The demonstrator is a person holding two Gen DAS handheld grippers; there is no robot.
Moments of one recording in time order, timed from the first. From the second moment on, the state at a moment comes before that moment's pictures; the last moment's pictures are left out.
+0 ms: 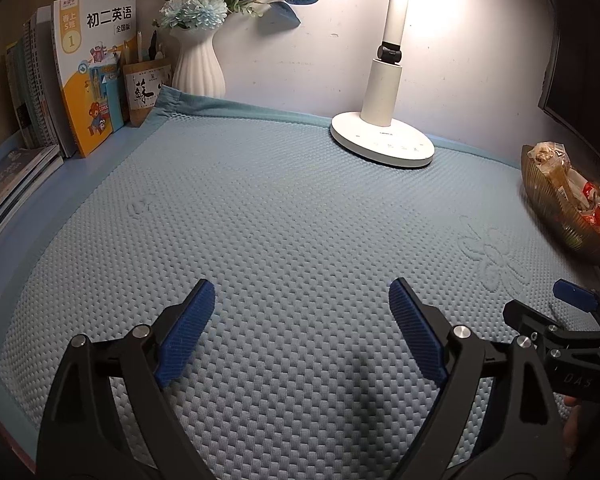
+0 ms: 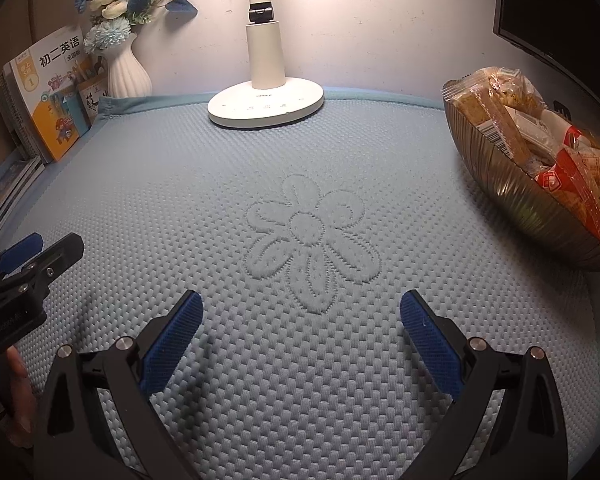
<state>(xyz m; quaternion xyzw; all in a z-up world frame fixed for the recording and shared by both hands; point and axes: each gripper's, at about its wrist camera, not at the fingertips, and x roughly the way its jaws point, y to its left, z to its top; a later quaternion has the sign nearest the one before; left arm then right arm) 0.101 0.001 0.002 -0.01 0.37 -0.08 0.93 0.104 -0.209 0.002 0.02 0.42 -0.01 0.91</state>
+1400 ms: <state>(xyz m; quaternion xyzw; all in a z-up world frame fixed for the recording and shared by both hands) 0.112 -0.004 -0.015 0.02 0.42 -0.05 0.91 0.111 -0.215 -0.004 0.03 0.44 -0.02 0.90</state>
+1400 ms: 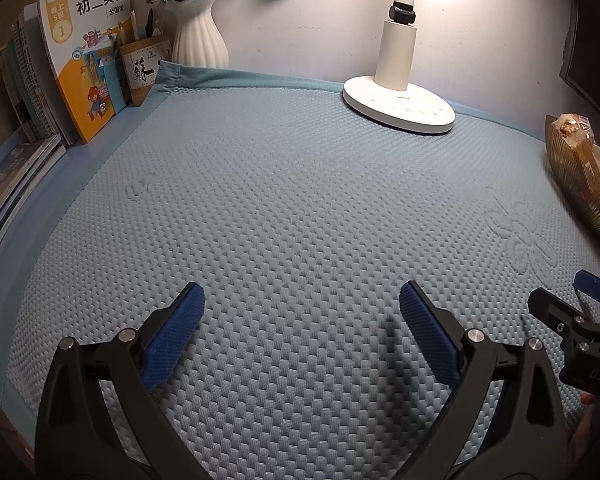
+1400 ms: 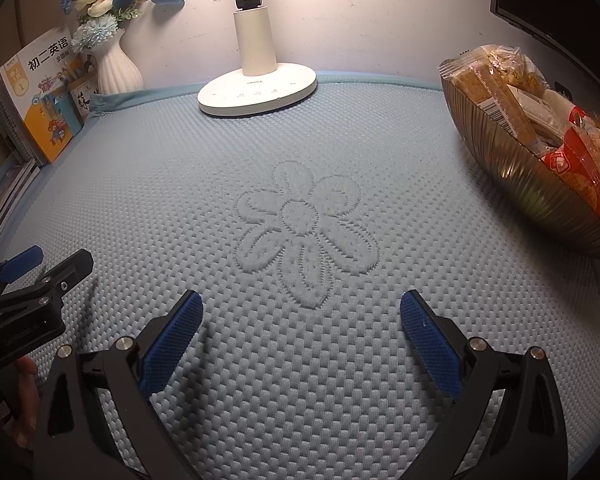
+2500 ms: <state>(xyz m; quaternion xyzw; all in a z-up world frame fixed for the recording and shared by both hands) 0.124 -0.005 -0.024 0.03 0.46 -0.06 0.88 0.112 -0.215 -0.004 0.03 0.44 -0.01 0.90</state>
